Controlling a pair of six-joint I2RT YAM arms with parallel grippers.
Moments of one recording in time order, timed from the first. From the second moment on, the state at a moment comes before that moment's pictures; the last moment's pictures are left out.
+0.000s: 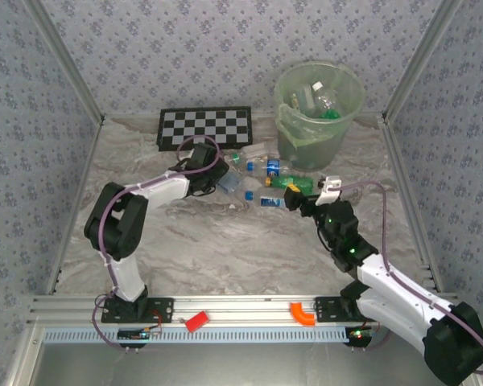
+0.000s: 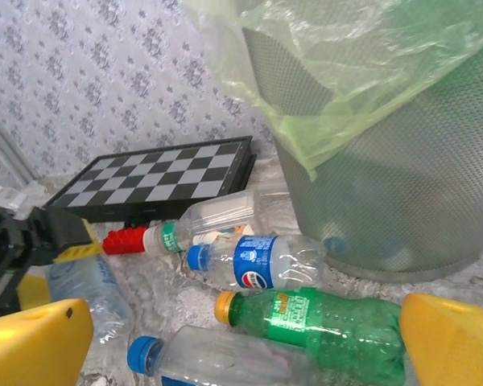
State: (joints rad) left arm -0.52 1.80 1.16 -0.17 -0.08 -1.22; right arm 0.55 0.80 0.34 0.35 0.27 0.27
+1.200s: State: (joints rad) left arm -0.70 2.10 2.35 -0.34 -0.20 -0.35; right arm 0.54 0.65 0.26 0.31 0.44 0.33
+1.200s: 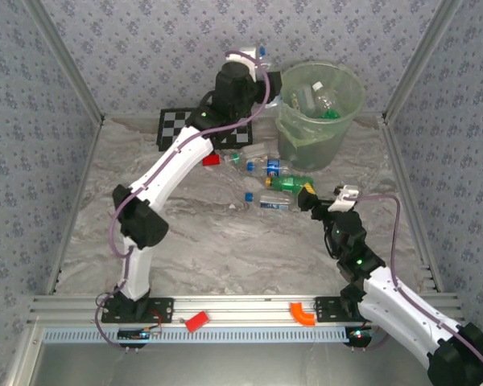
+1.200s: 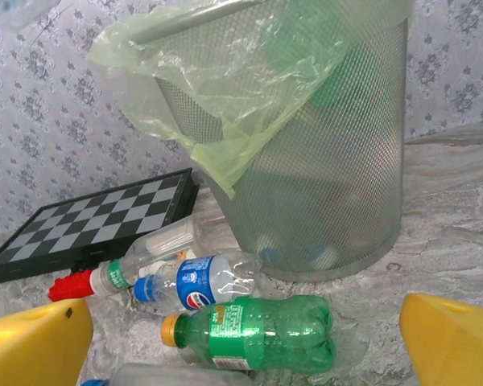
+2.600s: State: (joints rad) left arm -0.73 2.58 2.75 -0.03 -0.13 0.06; right arm 0.53 0.68 0.26 0.31 0.39 0.36
